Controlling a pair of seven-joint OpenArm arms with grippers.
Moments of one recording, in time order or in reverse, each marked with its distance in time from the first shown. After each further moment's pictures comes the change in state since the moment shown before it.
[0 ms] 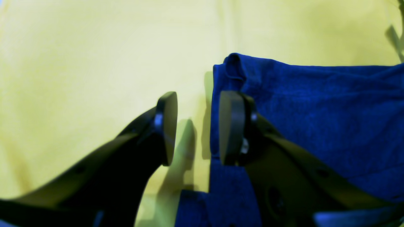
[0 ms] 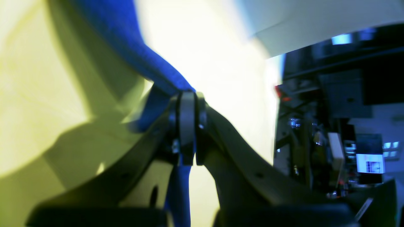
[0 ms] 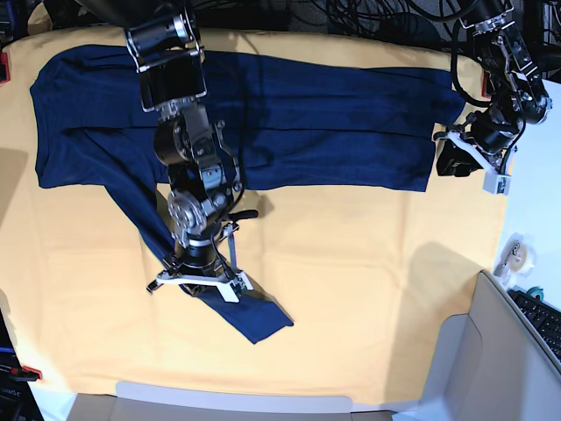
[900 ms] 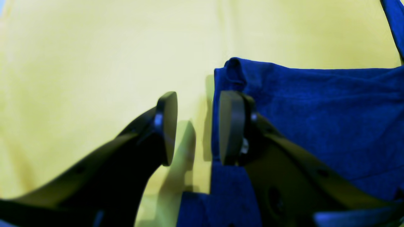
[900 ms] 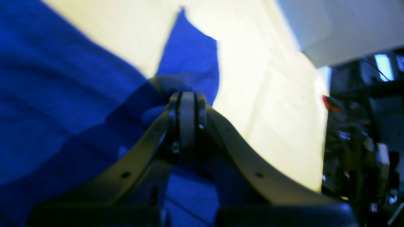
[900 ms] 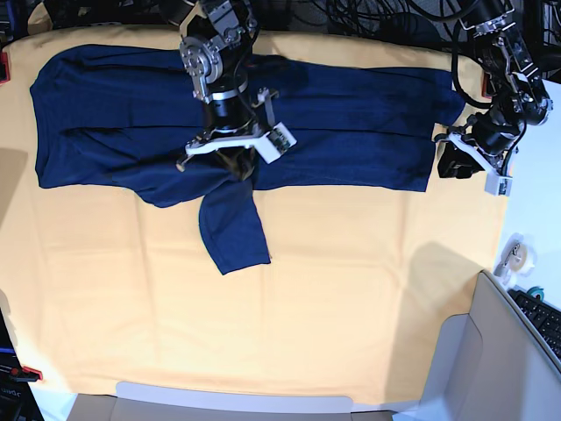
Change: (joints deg) left arm -0.3 -0.1 0.0 0.0 0.2 0.0 0.0; right arm -32.5 3.5 -15.8 28.5 -0.2 0.9 -0.8
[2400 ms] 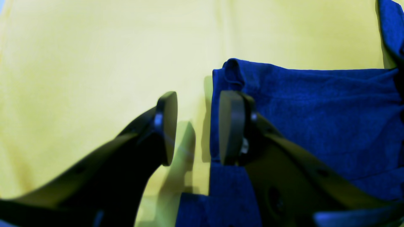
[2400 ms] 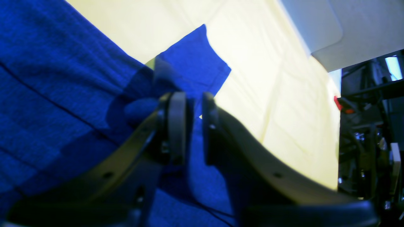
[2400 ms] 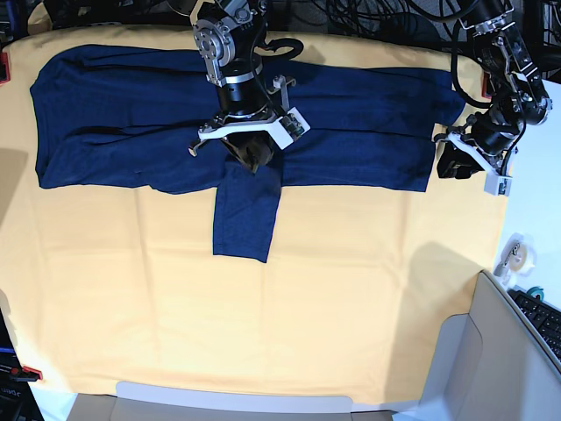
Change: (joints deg) left arm 0.0 0.1 0.0 0.0 0.0 0.0 -0.5; right arm -1.4 3.8 -10.0 0.0 3.1 -6.3 -4.1
